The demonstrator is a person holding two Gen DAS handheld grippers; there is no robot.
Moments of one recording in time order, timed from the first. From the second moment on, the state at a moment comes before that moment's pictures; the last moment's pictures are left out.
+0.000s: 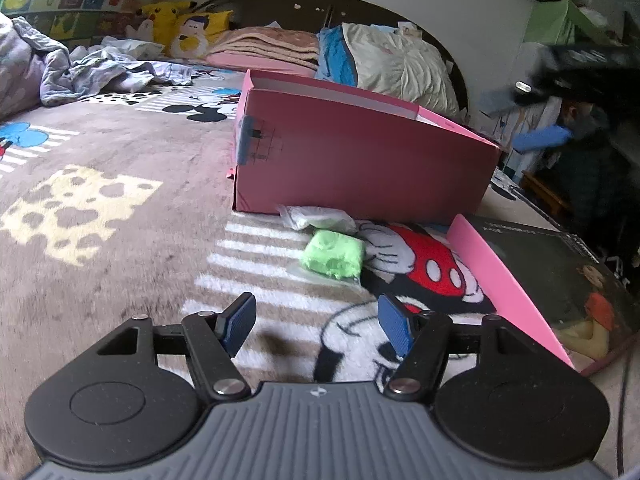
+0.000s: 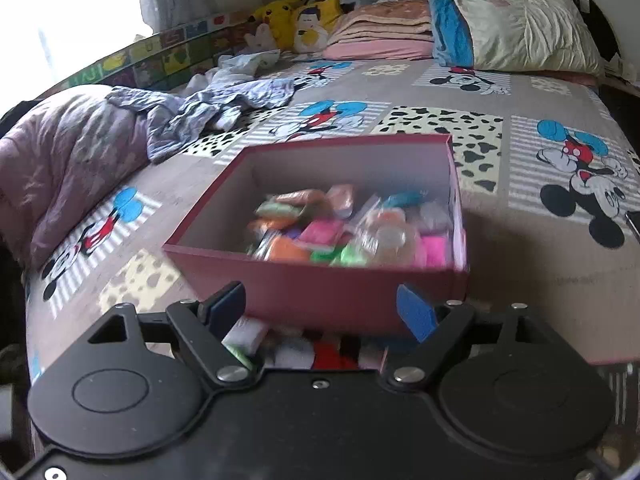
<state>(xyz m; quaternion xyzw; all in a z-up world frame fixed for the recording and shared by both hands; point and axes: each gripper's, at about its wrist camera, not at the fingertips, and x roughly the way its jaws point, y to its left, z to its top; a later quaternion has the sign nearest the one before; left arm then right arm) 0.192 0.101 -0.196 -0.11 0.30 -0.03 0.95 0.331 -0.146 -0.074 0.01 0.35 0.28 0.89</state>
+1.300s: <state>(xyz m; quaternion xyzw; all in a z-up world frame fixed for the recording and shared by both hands) 0.285 0.086 -0.195 -0.03 0.39 -0.06 0.92 0.119 -0.184 -0.153 0.06 0.34 0.37 0.86</state>
